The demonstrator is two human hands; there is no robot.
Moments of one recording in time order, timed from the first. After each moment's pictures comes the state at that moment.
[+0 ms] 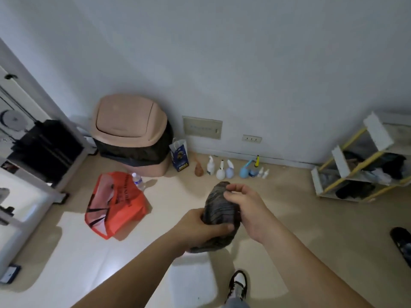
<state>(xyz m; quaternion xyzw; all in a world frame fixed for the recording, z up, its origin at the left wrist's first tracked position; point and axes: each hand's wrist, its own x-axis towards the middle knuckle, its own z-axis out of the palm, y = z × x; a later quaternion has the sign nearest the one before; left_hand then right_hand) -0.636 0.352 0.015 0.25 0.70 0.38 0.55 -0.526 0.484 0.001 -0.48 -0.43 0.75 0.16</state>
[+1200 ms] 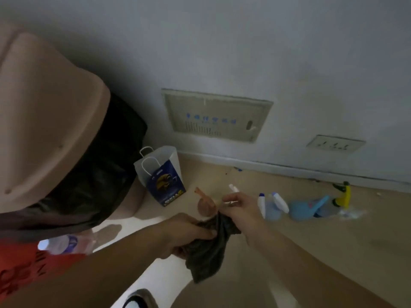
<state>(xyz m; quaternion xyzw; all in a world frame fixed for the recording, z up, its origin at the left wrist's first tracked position) -1.067 0.771 -0.557 0.11 0.69 0.20 0.68 -0.927 0.893 -0.592 -0.55 -0.53 0.64 0.05</state>
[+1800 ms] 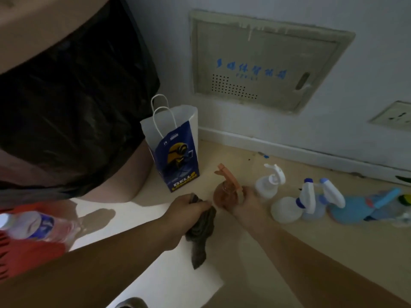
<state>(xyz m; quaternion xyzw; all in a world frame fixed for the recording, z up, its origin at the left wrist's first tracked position) -1.100 0.738 -0.741 0.03 0.74 0.39 0.54 -0.970 0.873 -0.801 -0.51 -0.68 0.52 0.02</state>
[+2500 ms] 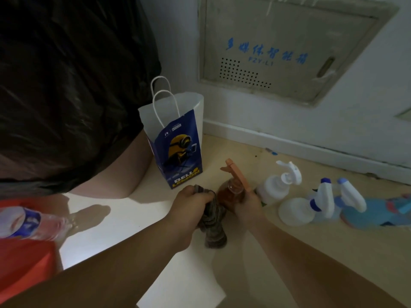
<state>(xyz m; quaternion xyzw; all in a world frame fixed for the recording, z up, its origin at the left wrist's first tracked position) -1.098 0.752 -0.765 -0.06 0.68 0.52 0.51 -0.980 0.892 -0.895 -0.45 -0.70 0.54 0.09</state>
